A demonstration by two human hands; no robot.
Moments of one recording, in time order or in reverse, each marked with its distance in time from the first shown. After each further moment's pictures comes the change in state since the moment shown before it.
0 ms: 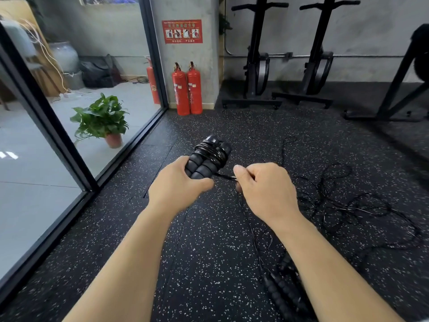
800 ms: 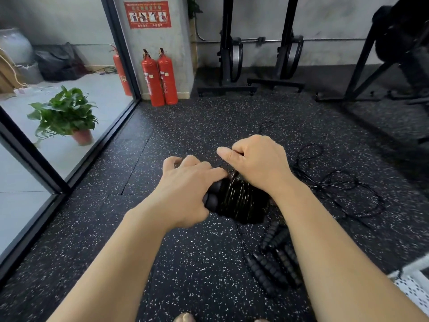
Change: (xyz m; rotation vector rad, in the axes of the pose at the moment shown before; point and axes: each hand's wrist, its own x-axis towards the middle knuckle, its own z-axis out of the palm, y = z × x) left_hand -0.033 0.034 0.022 0.661 -0.306 0.678; right_hand 0.023 0.037 -0.025 -0.157 0.000 -0.186
